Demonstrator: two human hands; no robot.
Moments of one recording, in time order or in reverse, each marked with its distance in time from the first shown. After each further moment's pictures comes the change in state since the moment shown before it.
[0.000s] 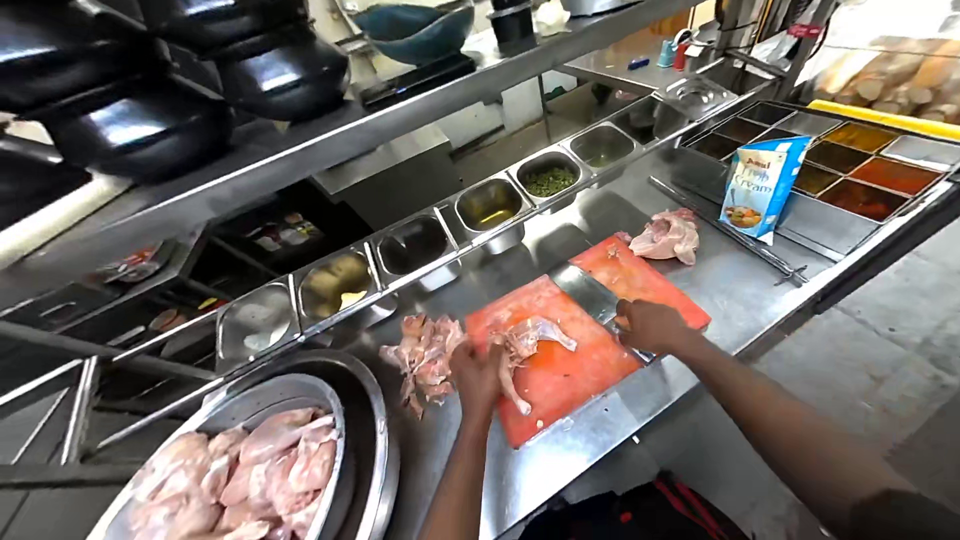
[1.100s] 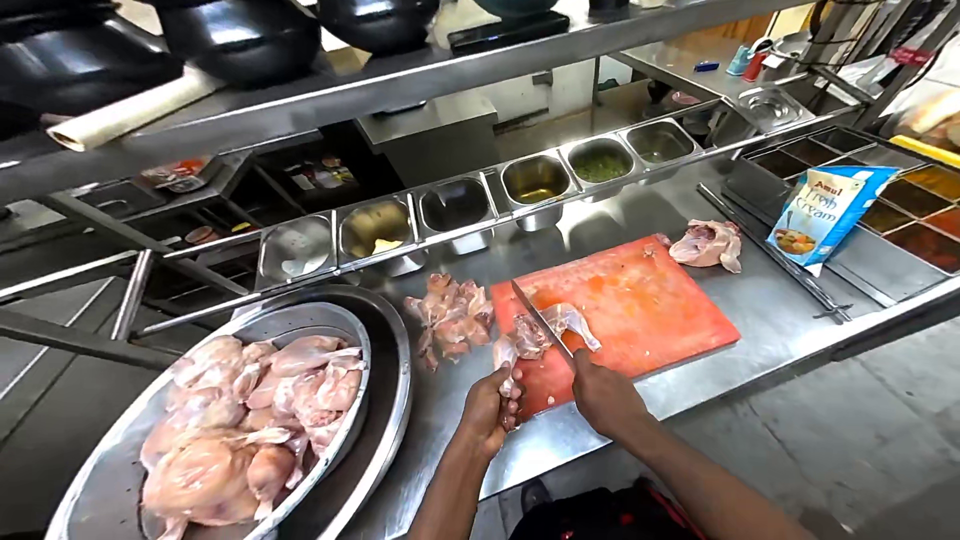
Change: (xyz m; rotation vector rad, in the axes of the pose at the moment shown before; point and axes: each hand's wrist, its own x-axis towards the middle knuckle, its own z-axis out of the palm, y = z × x) left_hand -0.086 0.018 -0.057 -0.877 -0.382 -0.671; right_hand -0.091 -0.146 0.058 -0.039 -0.139 -0.094
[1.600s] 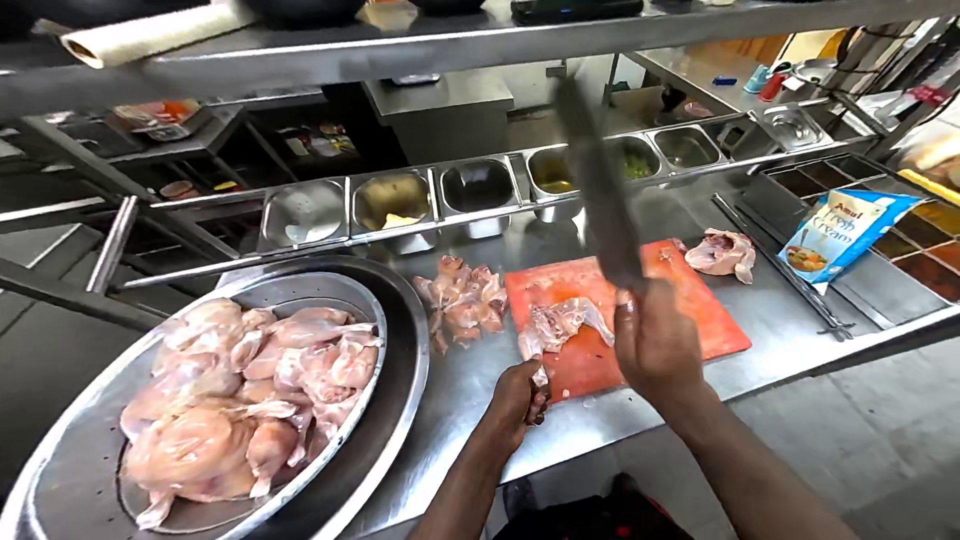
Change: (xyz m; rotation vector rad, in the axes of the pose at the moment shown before) left_hand -0.004 0.002 -0.004 0.108 -0.128 -0.032; right_hand -0.026 -0.043 -0.070 0.114 1.152 -0.408
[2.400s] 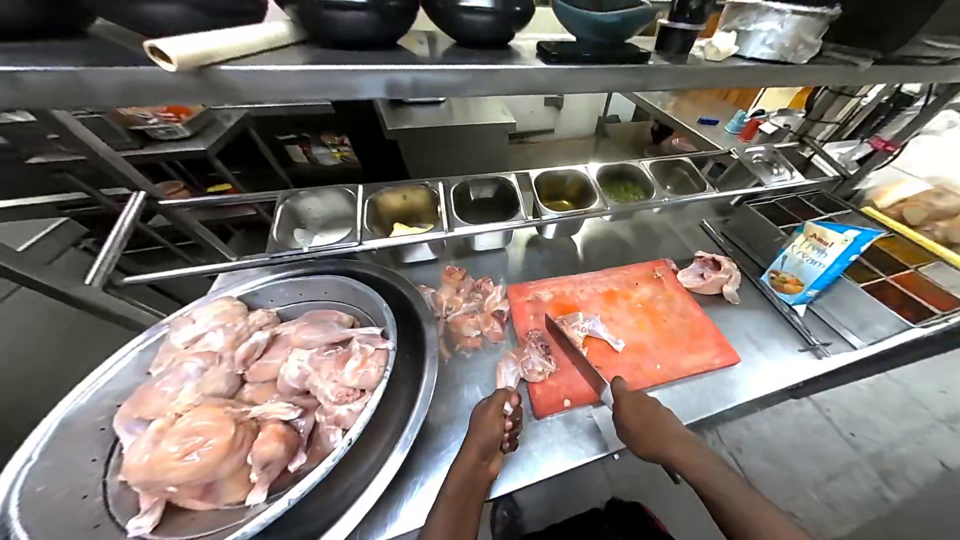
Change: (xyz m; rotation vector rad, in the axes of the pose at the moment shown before) left_hand -0.004 -0.031 -0.054 -0.134 0.026 0.098; right_hand -0.064 0.022 0.014 -0.282 -1.386 0.509
